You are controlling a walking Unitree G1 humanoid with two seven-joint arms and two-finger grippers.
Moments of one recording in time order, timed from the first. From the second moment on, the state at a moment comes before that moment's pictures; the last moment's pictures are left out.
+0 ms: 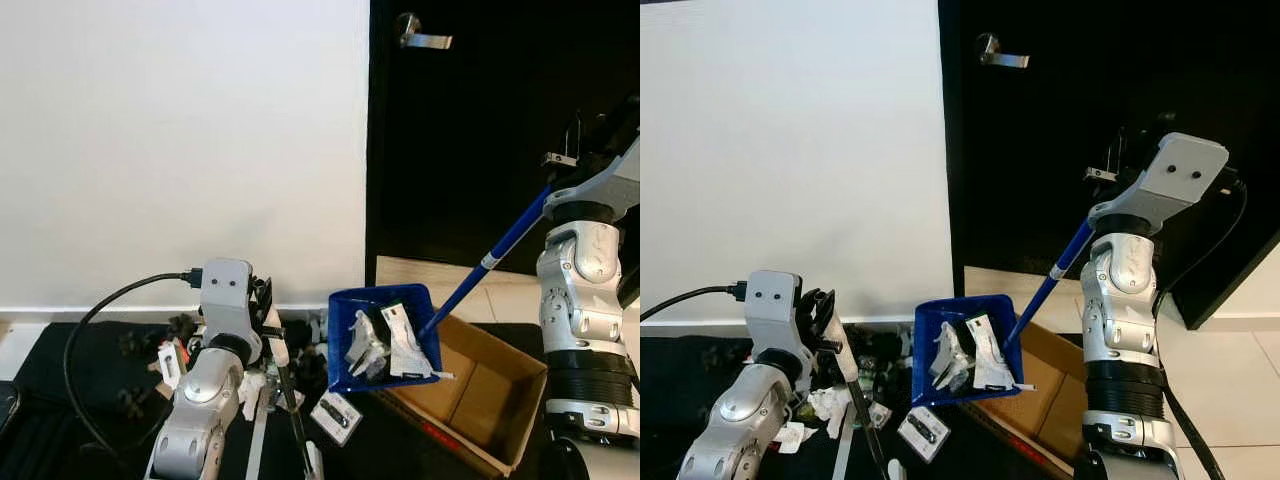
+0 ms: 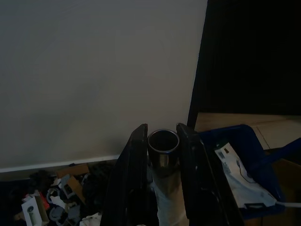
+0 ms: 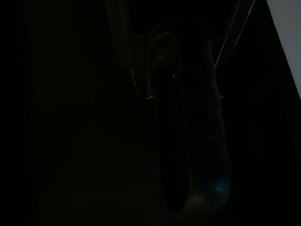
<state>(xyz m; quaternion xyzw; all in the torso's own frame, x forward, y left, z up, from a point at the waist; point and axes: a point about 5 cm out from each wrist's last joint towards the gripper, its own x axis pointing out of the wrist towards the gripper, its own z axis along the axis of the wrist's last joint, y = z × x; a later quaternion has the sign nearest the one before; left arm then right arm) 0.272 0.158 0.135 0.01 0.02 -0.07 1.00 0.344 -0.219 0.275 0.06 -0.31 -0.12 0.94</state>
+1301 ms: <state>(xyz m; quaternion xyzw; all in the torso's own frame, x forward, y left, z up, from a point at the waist) 0.265 0.164 0.130 0.02 0.03 -0.08 1.00 0.362 -0.200 0.237 -0.29 -0.30 -0.06 0.91</state>
